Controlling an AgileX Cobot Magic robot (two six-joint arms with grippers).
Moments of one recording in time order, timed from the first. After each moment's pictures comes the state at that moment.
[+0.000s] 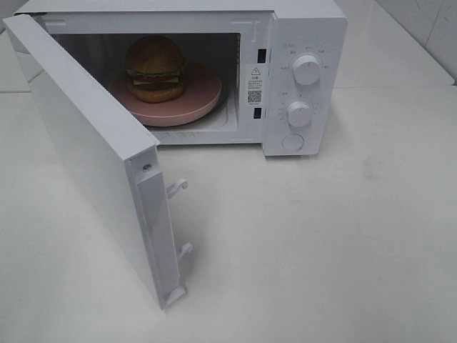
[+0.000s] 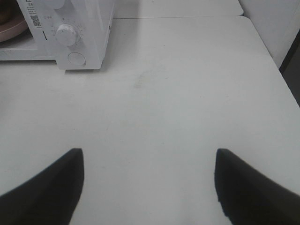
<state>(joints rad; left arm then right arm) -0.03 0.07 -0.54 -0.14 0.92 0.04 -0.01 0.00 -0.50 0.01 1.00 0.08</state>
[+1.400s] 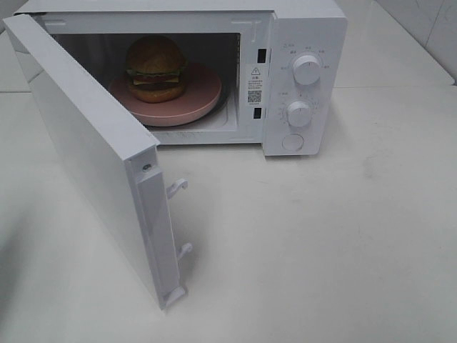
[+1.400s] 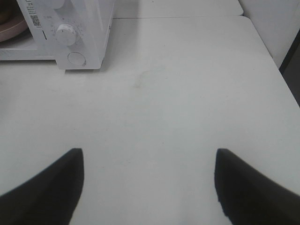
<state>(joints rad) -0.03 0.95 -0.18 0.00 -0.44 -0.01 -0.01 0.00 -0.50 0.01 1.00 0.08</state>
